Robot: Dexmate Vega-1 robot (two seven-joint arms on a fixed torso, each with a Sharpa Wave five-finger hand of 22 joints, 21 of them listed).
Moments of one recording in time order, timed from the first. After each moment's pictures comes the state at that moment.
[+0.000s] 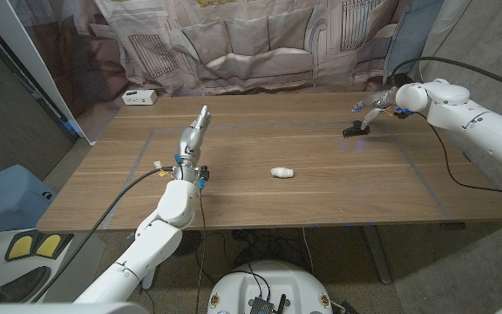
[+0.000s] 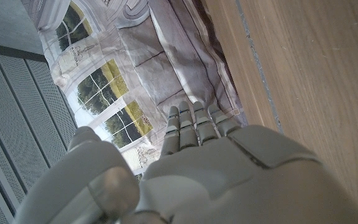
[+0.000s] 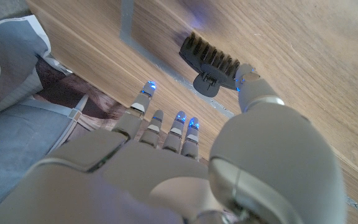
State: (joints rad) left arm 1.15 0.48 0.33 -1.75 -0.29 -0.31 0.44; left_hand 0.33 0.09 0.00 -0.01 0.20 0.31 0.09 0.20 0.18 0.30 0.06 0.23 0.20 0.22 0.07 0.19 0.18 0.07 0.08 0.20 0.17; right arm -0.17 -0.85 -0.85 -1.12 -0.64 0.09 0.47; right_hand 0.83 -0.07 0.43 -0.17 0.23 0.16 -0.11 0.21 0.20 0.21 -0.11 0.22 0.19 0.10 -0.01 0.21 0.21 0.40 0.08 0.21 0.17
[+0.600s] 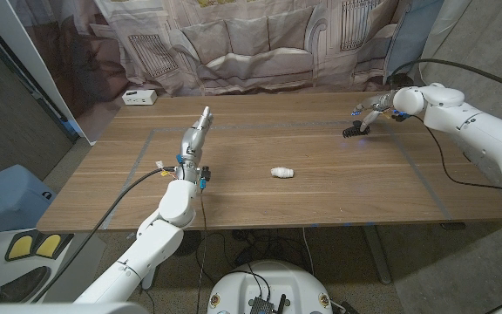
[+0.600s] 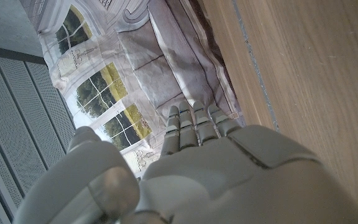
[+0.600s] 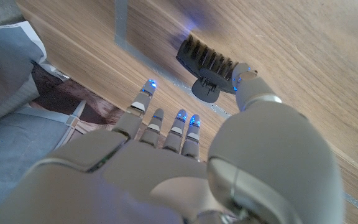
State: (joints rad) left arm 1.15 0.48 0.34 -1.74 -0.29 -0.31 0.43; left_hand 0.33 0.09 0.00 -0.01 0.20 0.31 0.10 0.20 0.18 0.29 0.06 0.23 0.20 0.22 0.07 0.19 0.18 0.07 0.08 0.20 0.17; right arm -0.15 -0.82 -0.88 -1.05 -0.62 0.09 0.43; right_hand 0.86 -0.07 0.44 -0.17 0.24 0.23 -0.13 0.23 0.20 0.25 -0.12 0.22 0.19 0.12 -0.01 0.22 0.21 0.43 0.09 0.21 0.17
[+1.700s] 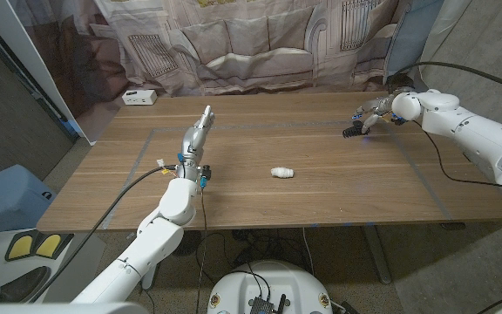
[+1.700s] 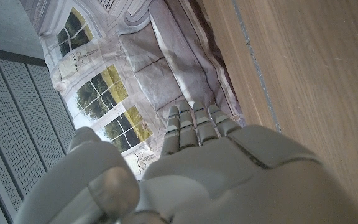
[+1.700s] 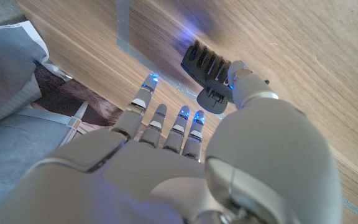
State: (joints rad) left arm 1.13 0.48 0.34 -1.74 -0.30 -0.29 0.42; left_hand 0.33 0.09 0.00 -0.01 0.20 0.31 0.10 0.20 0.18 0.29 0.06 0.22 0.20 0.22 0.07 0.19 0.18 0.06 0.08 0.20 0.17; right arm -0.11 -0.78 -0.95 -0.93 -0.64 0.12 0.33; right_hand 0.90 -0.07 0.47 -0.17 0.24 0.29 -0.16 0.24 0.20 0.31 -0.14 0.24 0.19 0.20 -0.03 0.23 0.21 0.50 0.08 0.22 0.17
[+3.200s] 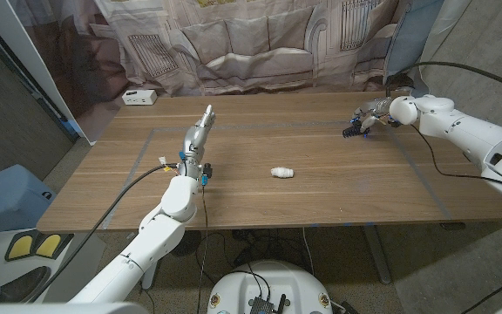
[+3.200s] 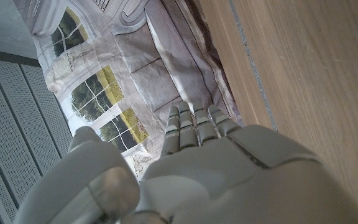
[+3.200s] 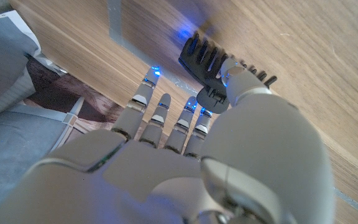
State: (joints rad) left arm 1.10 0.48 0.35 -1.71 -0.31 -0.28 0.42; left_hand 0.33 0.09 0.01 -0.01 0.20 0.31 0.10 0.19 0.18 0.30 0.06 0.22 0.20 0.22 0.07 0.19 0.18 0.06 0.08 0.20 0.17; right arm -0.07 -0.72 -1.02 -0.79 -0.61 0.17 0.22; right_hand 0.96 -0.05 0.48 -0.16 0.24 0.50 -0.21 0.28 0.19 0.50 -0.20 0.27 0.19 0.35 -0.04 0.26 0.21 0.60 0.06 0.22 0.17
